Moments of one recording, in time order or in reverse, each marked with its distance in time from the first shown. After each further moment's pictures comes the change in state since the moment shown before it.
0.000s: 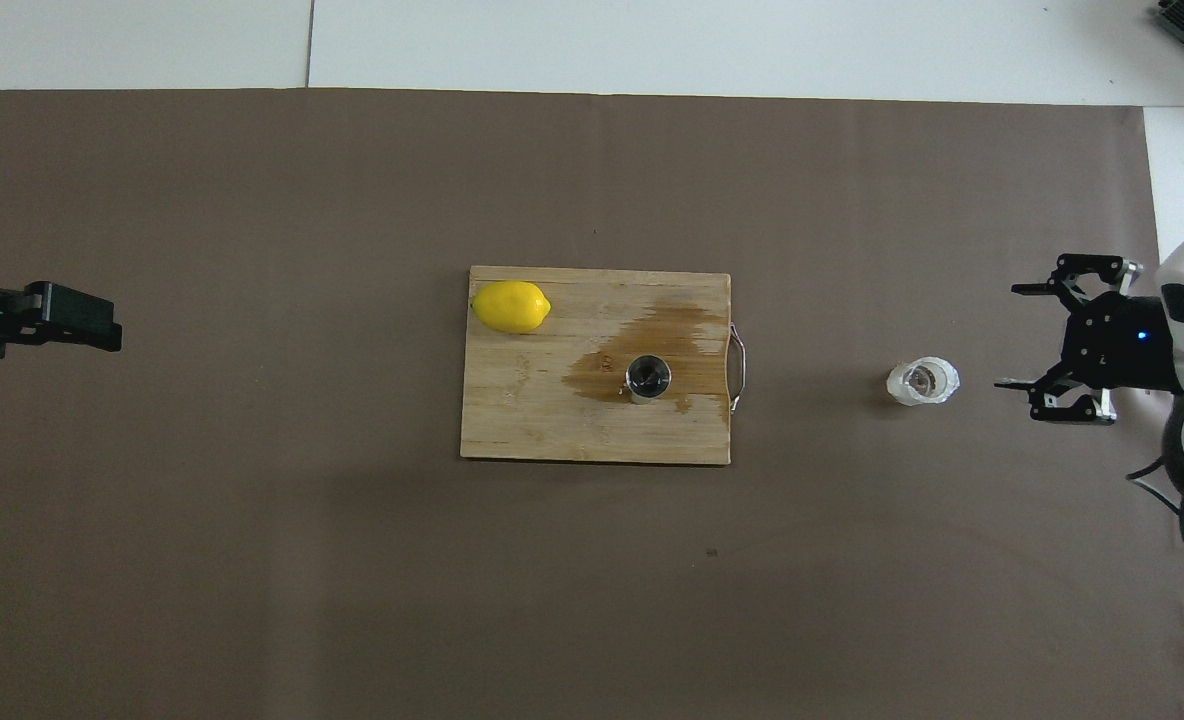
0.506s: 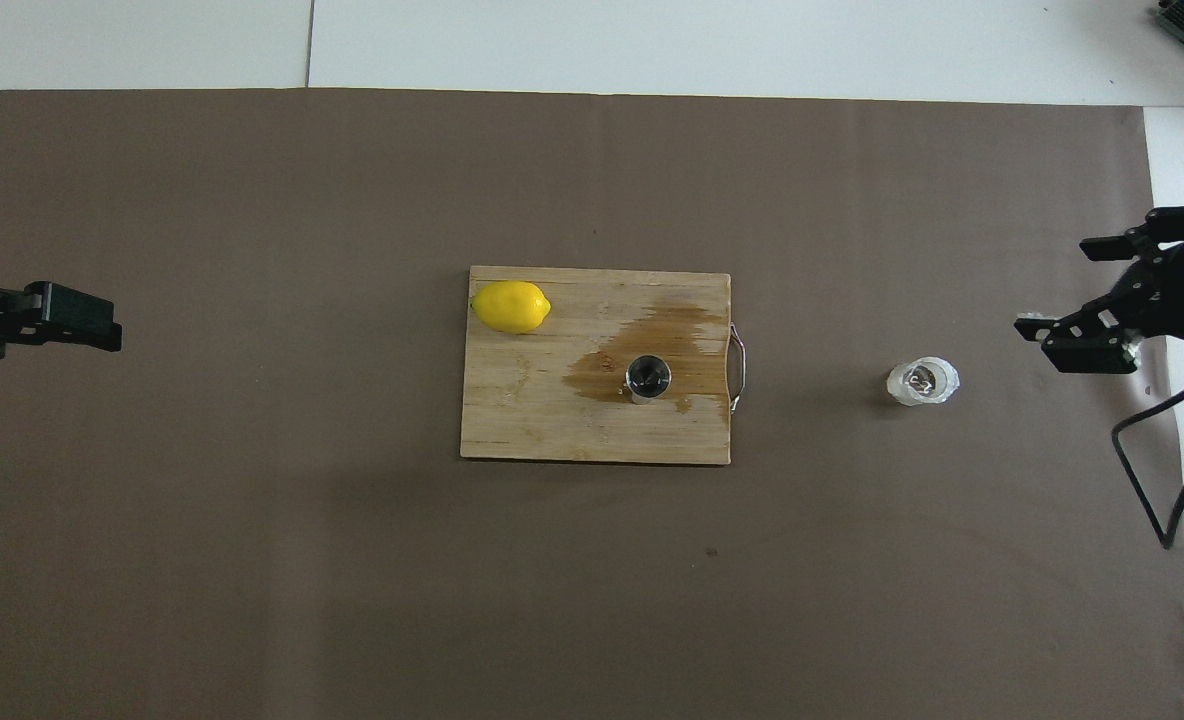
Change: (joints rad) left arm 0.000 0.000 0.000 0.000 0.000 0.000 0.000; right arm 0.047 0.011 0.015 0.178 -0.091 -0.116 0.711
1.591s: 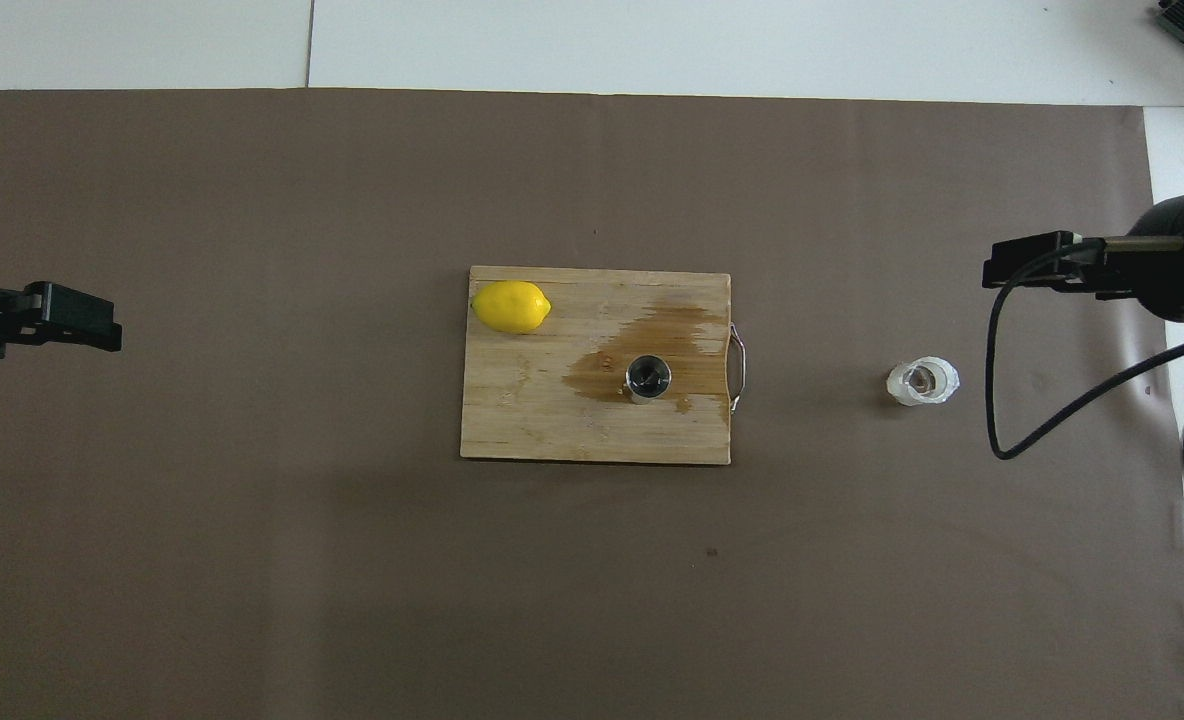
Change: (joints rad) left arm 0.000 0.000 0.000 0.000 0.000 0.000 0.000; right arm 0.155 0.062 0.004 0.247 -0.237 -0.258 1.161
